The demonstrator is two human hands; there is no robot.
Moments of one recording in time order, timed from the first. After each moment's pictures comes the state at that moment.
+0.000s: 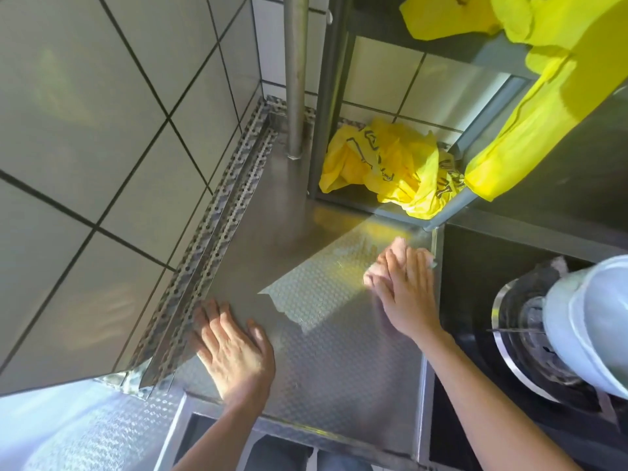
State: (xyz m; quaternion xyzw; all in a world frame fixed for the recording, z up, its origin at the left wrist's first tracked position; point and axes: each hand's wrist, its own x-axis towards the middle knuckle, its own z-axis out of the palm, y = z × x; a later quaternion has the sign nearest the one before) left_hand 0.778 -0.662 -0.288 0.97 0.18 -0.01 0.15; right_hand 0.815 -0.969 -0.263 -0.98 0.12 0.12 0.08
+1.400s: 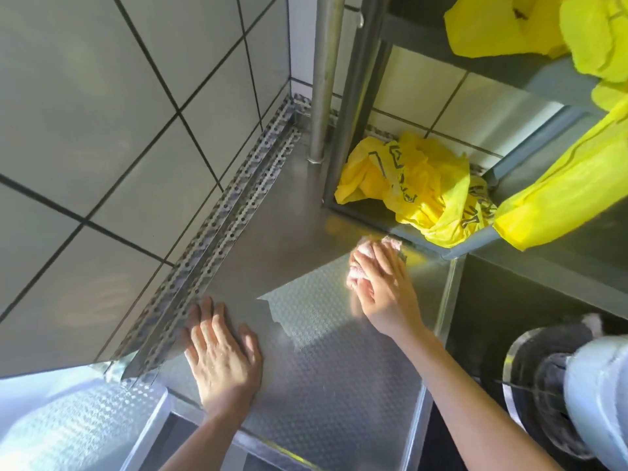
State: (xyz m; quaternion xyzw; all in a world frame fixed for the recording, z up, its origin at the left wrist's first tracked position) left_hand 0.781 -0.669 -0.284 0.97 0.20 0.01 0.12; right_hand 0.876 -0.951 -0.255 -0.98 -0.07 0.02 0.18
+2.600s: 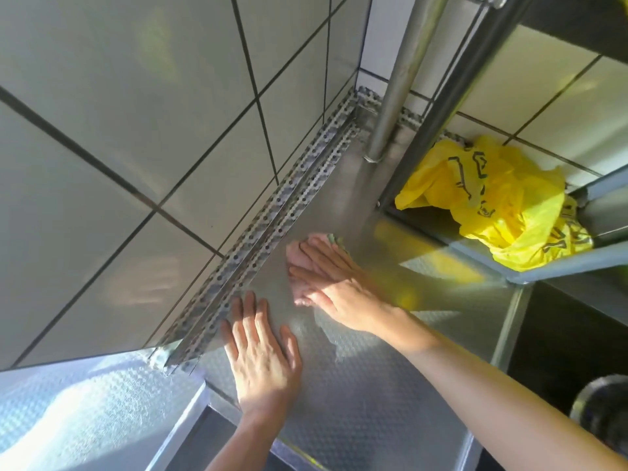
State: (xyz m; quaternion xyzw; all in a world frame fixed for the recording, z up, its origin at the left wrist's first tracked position) left_hand 0.784 -0.671 -0.272 0.97 0.20 0.00 0.12; right_hand 0.928 -0.825 -0.277 -0.90 -0.42 0.04 0.13
